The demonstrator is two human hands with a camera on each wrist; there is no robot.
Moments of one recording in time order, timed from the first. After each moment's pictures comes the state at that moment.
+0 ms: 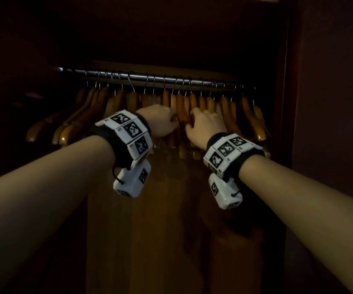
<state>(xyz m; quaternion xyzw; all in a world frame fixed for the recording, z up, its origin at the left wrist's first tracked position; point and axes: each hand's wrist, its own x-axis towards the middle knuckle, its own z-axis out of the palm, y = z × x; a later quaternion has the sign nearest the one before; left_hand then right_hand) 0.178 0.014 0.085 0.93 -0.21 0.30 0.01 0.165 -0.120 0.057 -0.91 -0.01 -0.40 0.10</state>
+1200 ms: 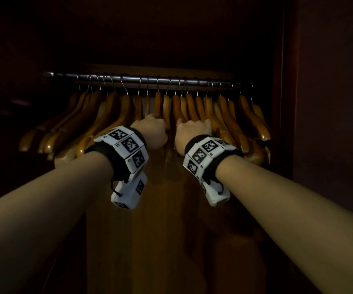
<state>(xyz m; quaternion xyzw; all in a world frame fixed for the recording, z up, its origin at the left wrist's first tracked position) 0.195 0.007 0.070 0.95 -0.16 0.26 0.02 0.180 -0.096 0.057 -0.95 0.05 -0.31 -0.08</state>
